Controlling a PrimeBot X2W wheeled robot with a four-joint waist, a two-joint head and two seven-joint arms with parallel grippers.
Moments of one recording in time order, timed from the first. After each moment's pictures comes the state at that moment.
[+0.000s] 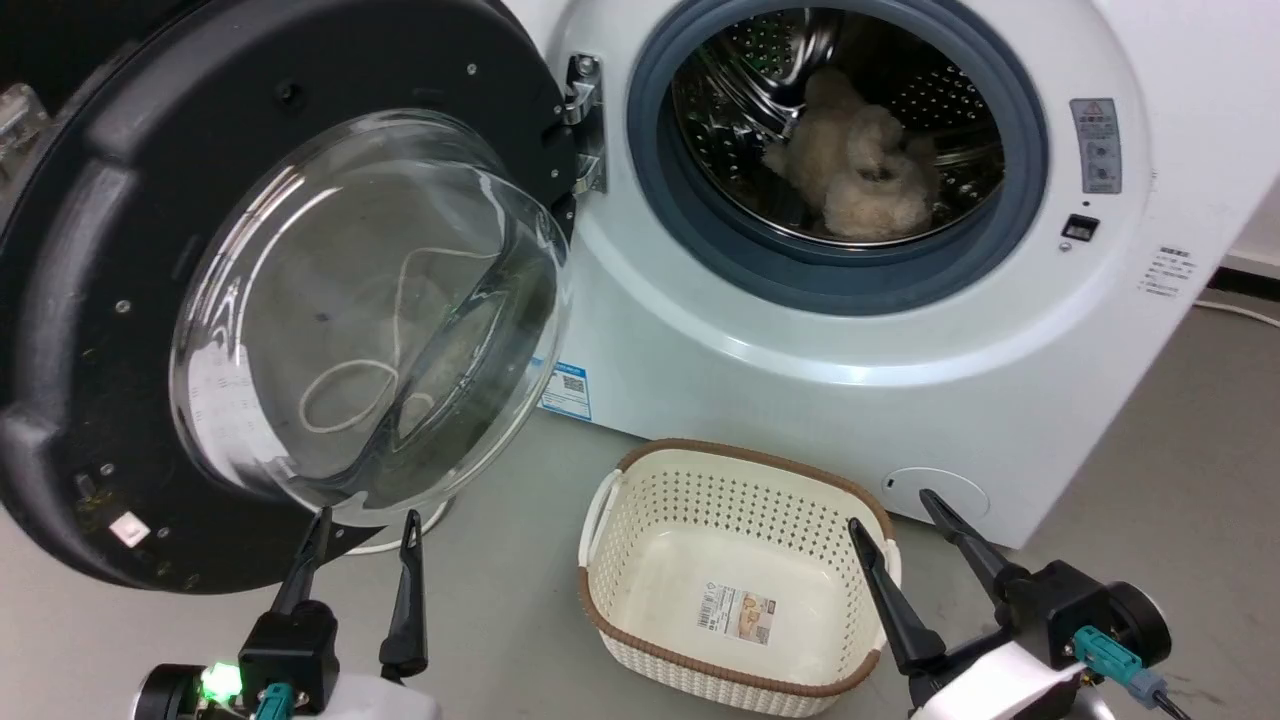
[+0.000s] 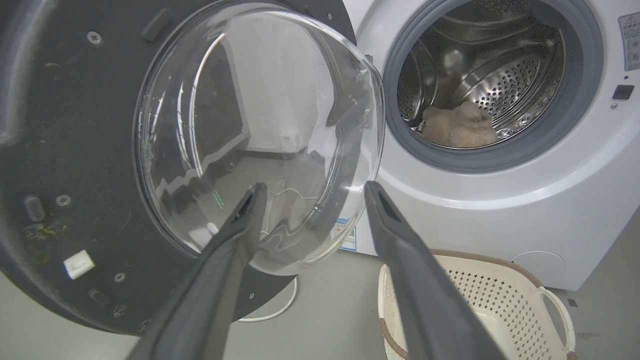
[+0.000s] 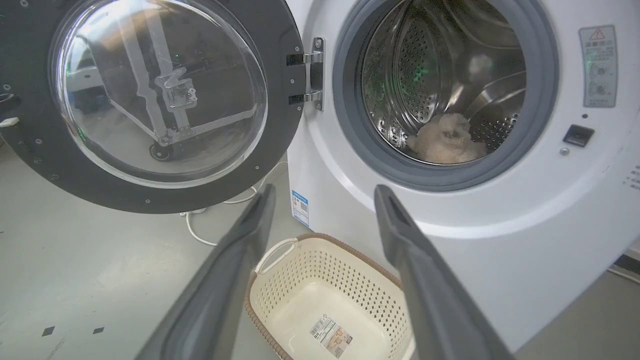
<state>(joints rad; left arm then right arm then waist) 0.07 0.09 -0.03 -0.06 0.00 0.04 -0.13 -0.03 -0.08 0.16 0.08 0.07 0.13 -0.13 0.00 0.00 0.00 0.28</state>
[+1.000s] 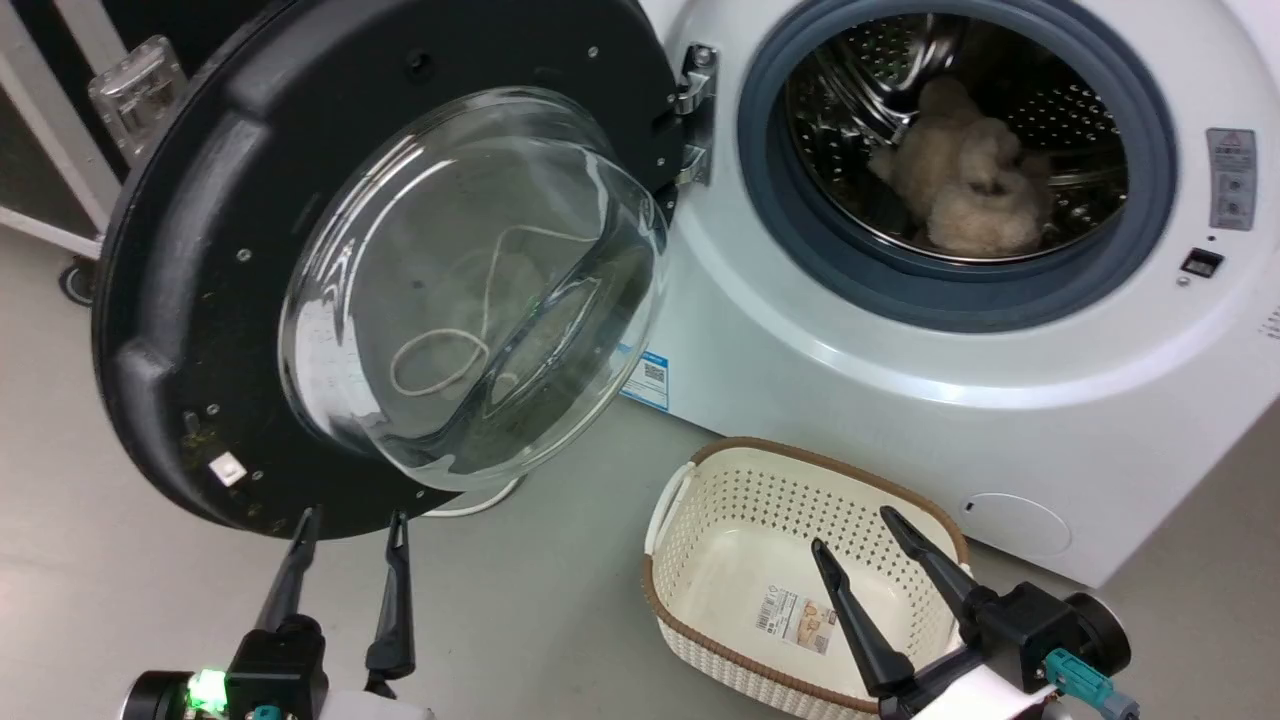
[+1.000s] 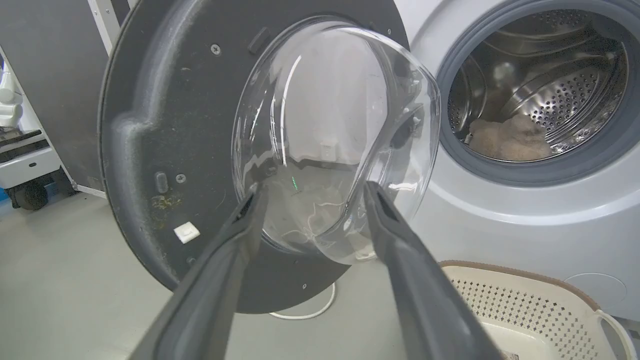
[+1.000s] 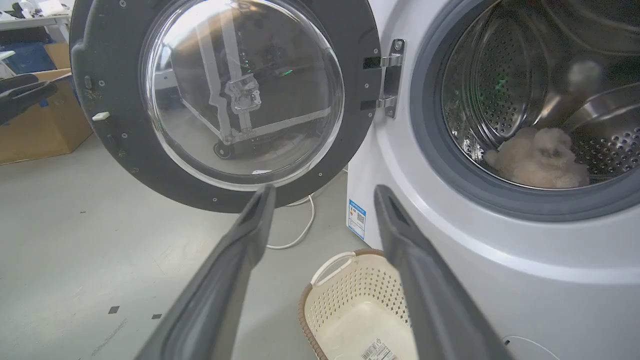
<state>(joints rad) 0.09 0.12 -0.04 -0.08 -0.01 0.06 -0.19 -0.03 -0.09 0.24 0.12 0.10 0.13 -0.19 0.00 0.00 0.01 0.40</state>
